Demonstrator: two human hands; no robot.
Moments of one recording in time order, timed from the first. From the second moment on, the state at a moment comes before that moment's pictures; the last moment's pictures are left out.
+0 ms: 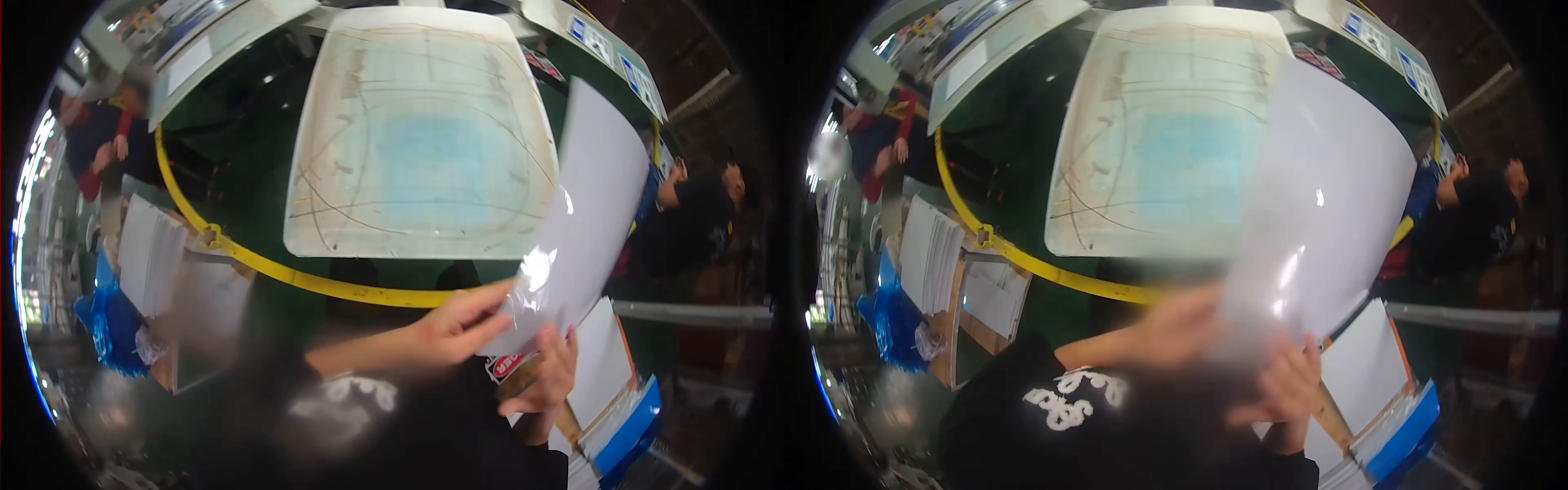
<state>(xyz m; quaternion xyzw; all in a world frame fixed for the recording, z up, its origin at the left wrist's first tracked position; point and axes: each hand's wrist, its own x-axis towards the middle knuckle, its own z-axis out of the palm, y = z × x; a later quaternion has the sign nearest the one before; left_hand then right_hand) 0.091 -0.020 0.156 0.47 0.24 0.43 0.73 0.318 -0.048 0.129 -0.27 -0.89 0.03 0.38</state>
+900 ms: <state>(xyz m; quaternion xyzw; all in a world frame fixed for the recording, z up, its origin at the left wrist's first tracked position) -0.151 0.153 -0.010 0.64 0.73 0.20 0.09 0.233 0.256 0.016 -0.62 -0.64 0.21 0.40</state>
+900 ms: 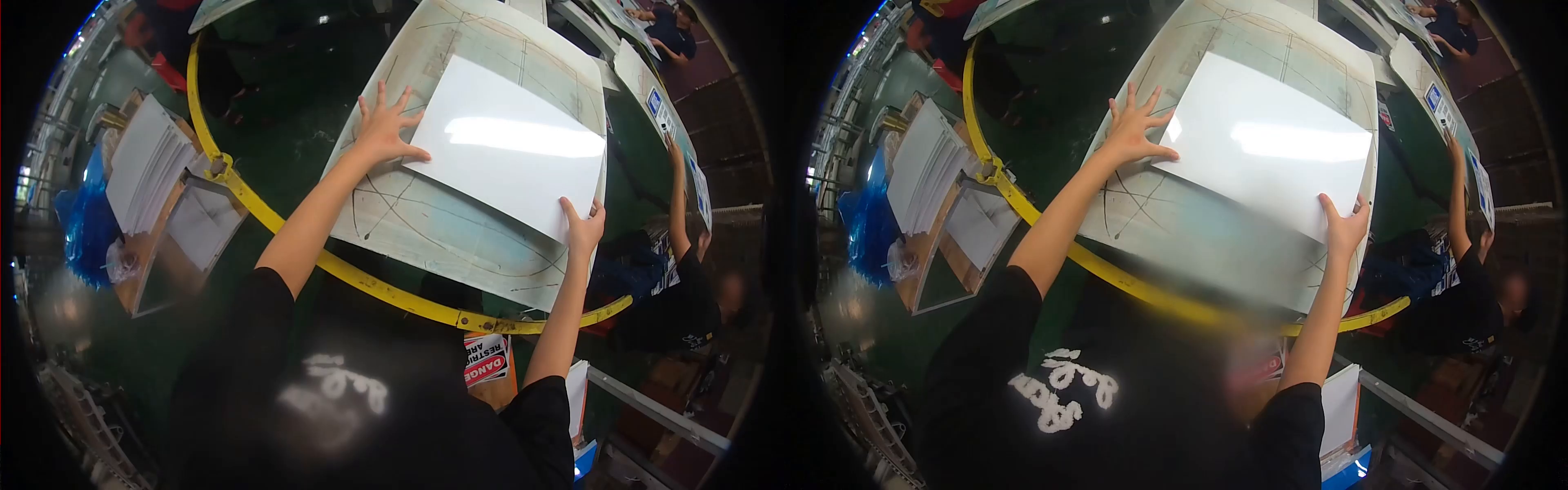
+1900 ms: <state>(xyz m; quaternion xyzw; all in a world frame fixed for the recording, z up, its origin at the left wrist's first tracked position) -0.115 0.131 0.006 0.56 0.82 0.04 0.05 0.252 0.293 -0.054 -0.63 -0.68 0.15 0.34</state>
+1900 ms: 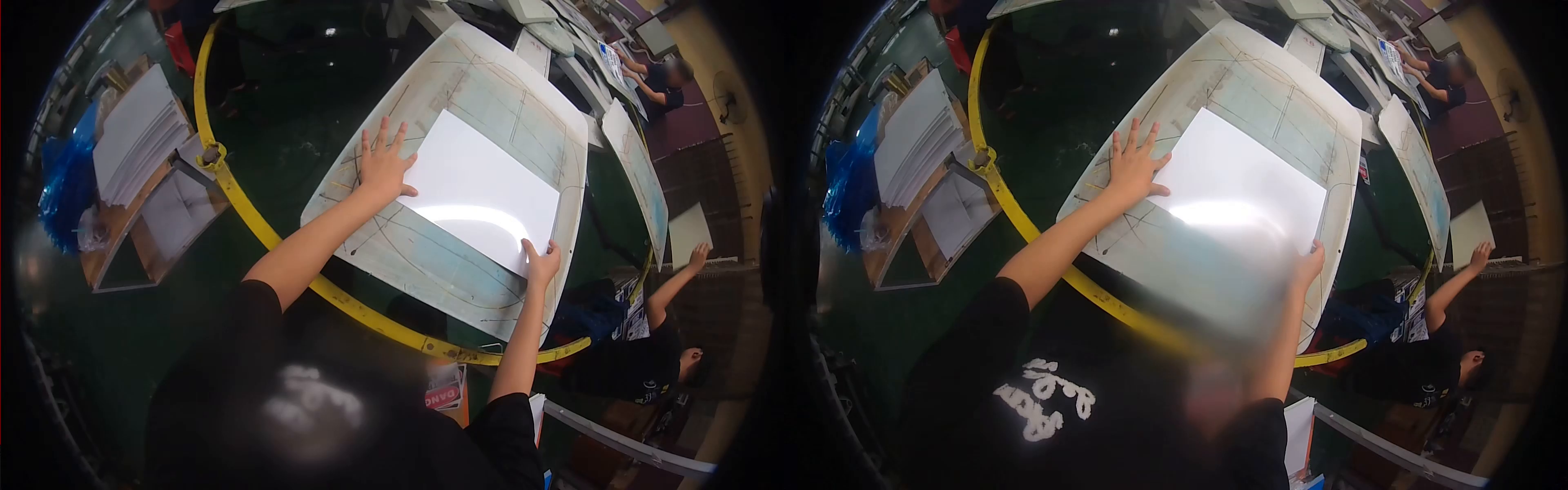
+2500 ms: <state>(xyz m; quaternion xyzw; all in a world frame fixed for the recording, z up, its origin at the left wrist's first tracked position) -0.083 0.032 0.029 0.75 0.60 0.27 -0.06 0.286 0.099 0.059 -0.40 -0.90 0.05 0.18</state>
